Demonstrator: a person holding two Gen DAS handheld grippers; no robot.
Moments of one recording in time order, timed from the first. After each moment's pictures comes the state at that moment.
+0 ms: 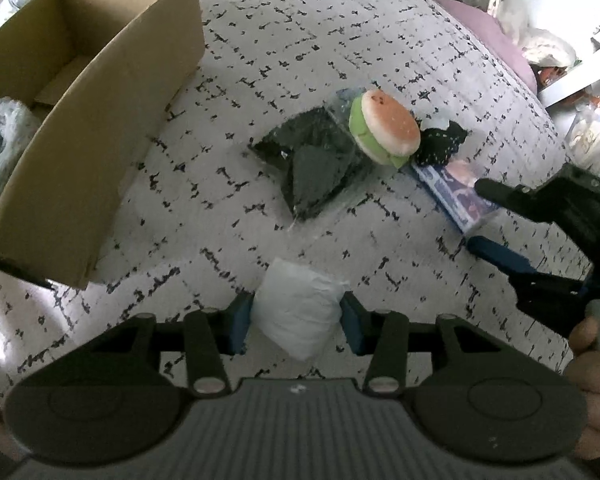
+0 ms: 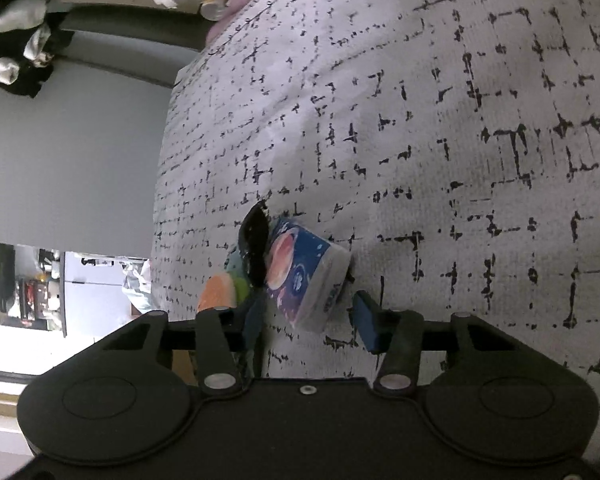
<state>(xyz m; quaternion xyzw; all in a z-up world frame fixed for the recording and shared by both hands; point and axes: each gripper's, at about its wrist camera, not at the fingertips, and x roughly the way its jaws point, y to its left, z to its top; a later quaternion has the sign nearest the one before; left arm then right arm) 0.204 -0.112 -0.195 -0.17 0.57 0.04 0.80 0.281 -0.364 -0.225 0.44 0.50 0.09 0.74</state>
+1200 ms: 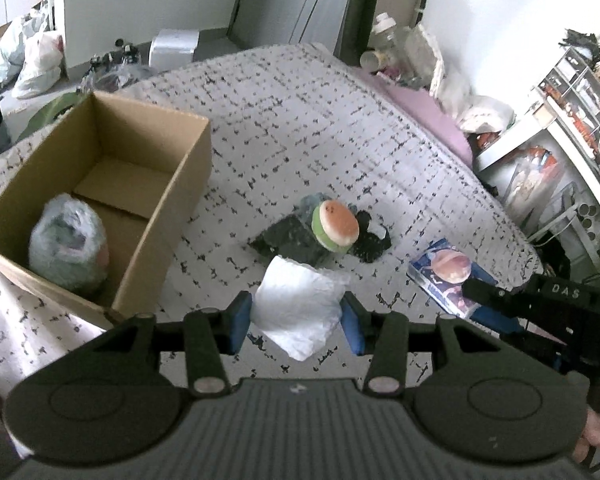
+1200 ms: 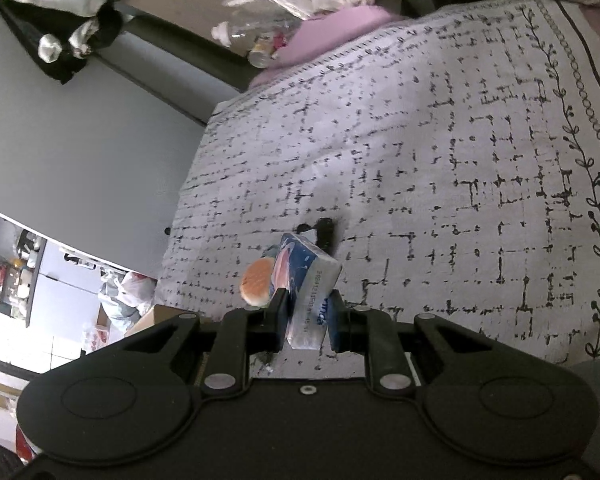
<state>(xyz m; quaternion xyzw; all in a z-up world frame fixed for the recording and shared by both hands) 0.162 -0.079 -0.096 -0.18 0.47 0.00 0.87 0.203 -0.348 -0.121 0.36 0.44 0.06 0.82</state>
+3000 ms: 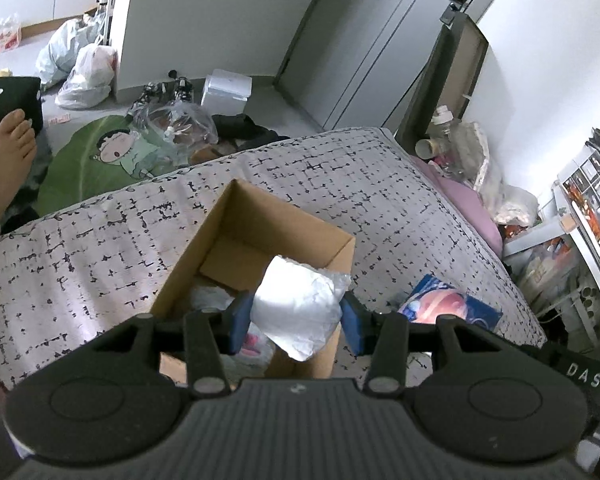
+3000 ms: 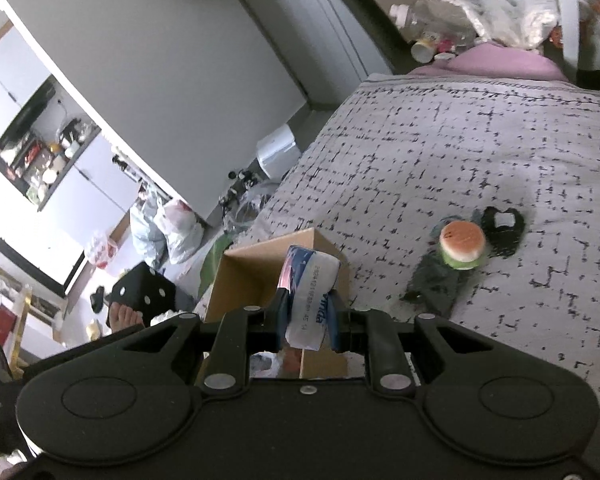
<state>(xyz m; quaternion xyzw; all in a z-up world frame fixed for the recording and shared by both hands) 0.151 0.088 -0.064 -0.24 0.40 0.04 0.88 0.179 -0.148 -0.044 0.20 0.41 0.16 0.87</state>
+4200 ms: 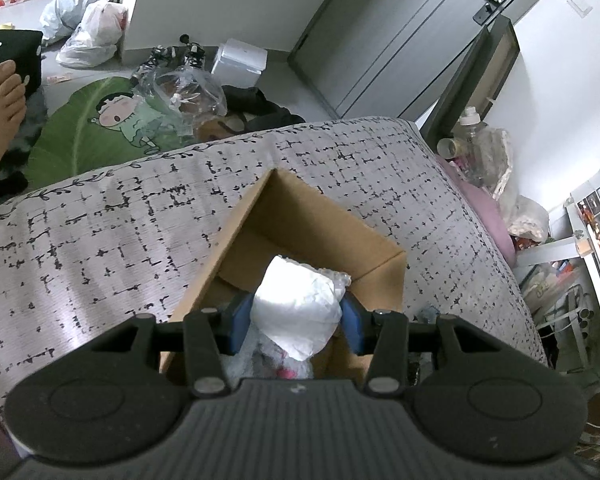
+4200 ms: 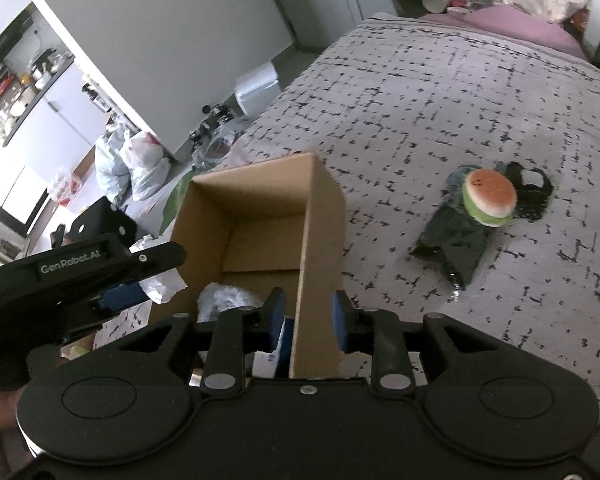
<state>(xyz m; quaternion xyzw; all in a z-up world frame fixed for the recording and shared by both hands) 0.188 0.133 -0.110 -0.29 0.43 0.03 0.86 0.196 -0.098 -0.087 0.13 0.49 0.14 0.85</state>
